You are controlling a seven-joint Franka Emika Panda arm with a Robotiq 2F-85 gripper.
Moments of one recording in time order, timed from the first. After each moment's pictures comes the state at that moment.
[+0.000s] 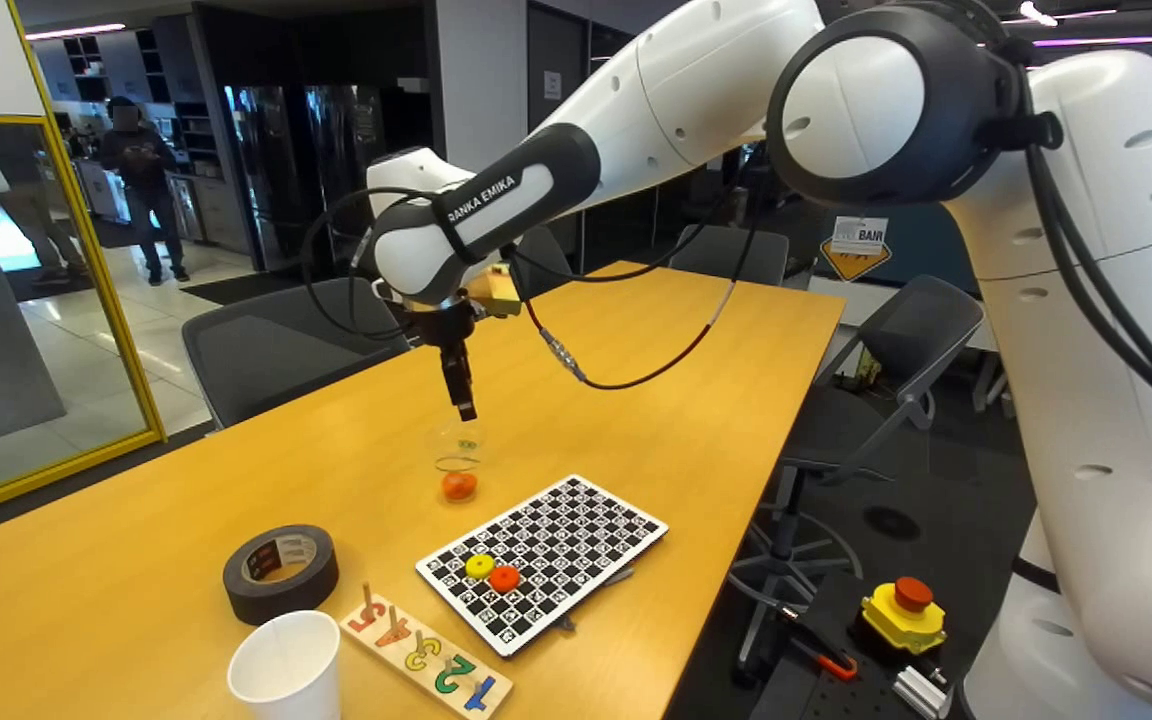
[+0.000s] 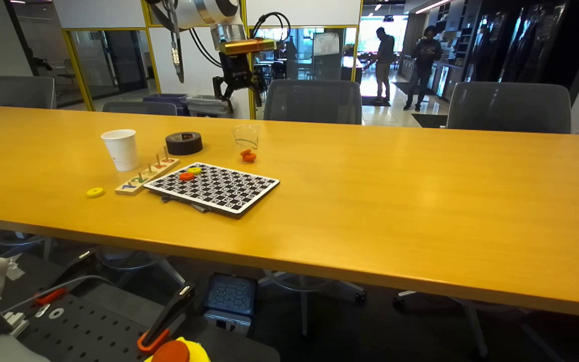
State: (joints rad) arm 0.07 0.51 0.08 -1.55 -0.28 2.01 -0.71
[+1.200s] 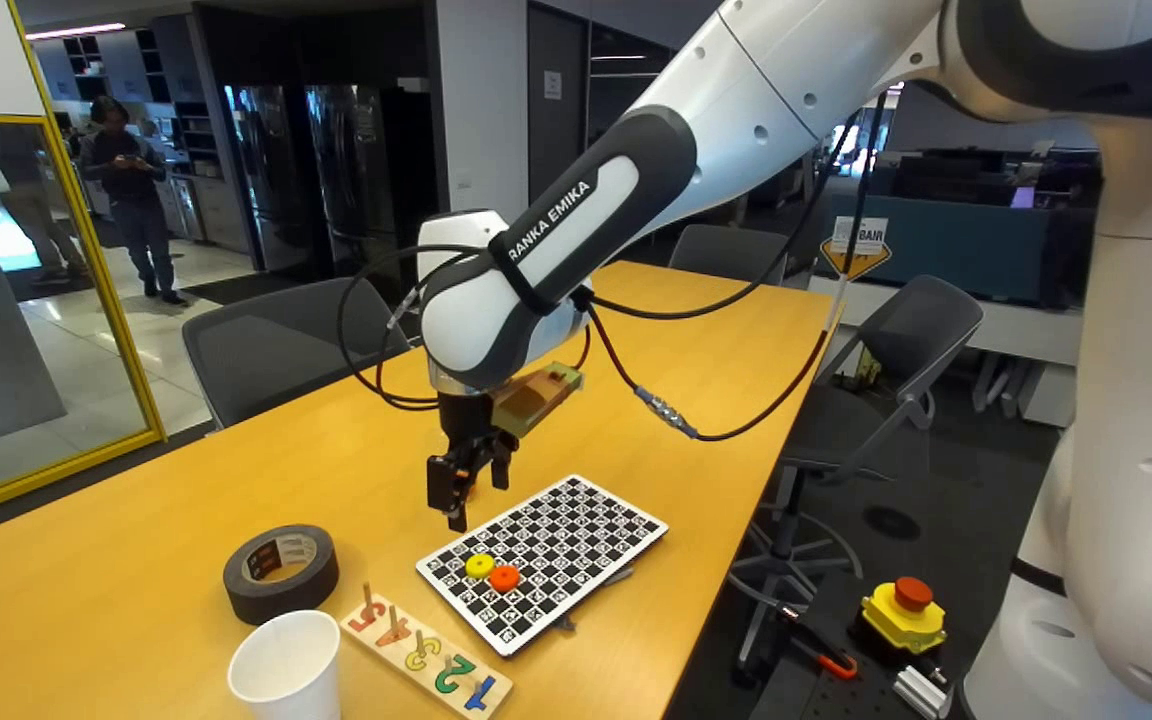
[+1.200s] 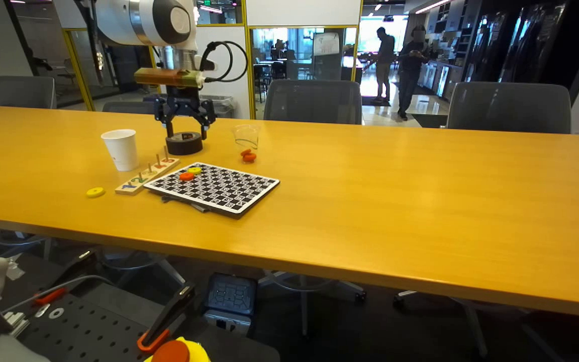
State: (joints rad) arm 0.11 0.21 0.14 -2.15 -0.02 2.32 -0.07
